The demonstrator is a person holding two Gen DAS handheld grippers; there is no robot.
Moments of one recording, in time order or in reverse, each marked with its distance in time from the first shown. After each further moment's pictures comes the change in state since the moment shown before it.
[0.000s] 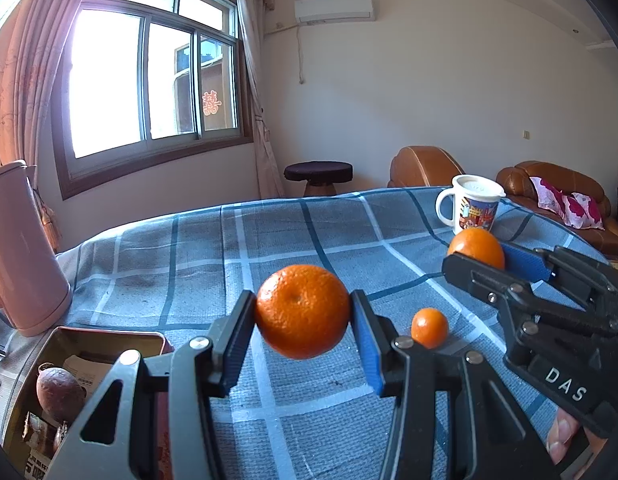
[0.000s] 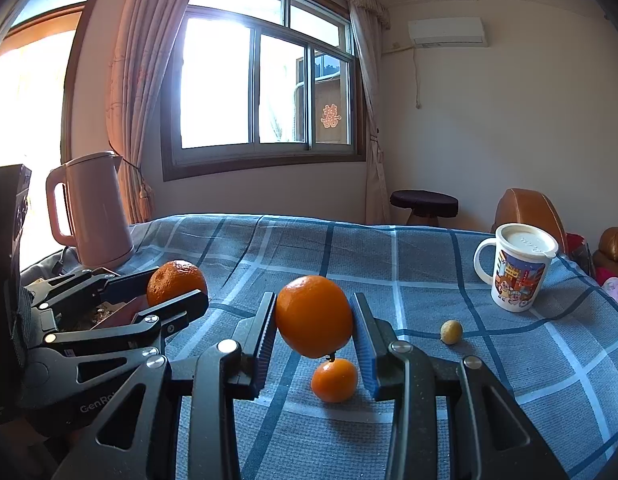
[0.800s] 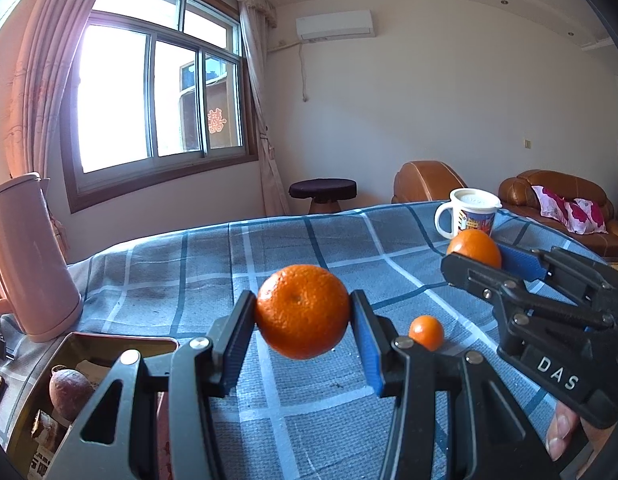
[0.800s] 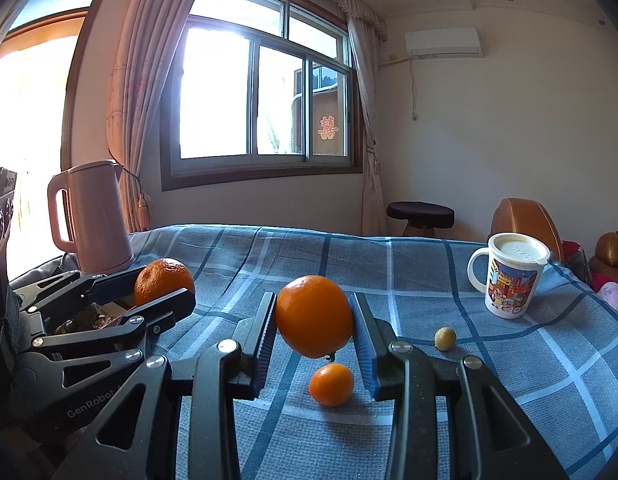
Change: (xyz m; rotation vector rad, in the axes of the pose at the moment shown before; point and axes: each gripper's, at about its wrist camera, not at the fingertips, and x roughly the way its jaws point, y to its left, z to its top) left arm -0.017 0.000 -0.004 0.006 -0.069 0.020; right arm -0.011 -0.001 -0.001 -0.005 -0.047 -0.012
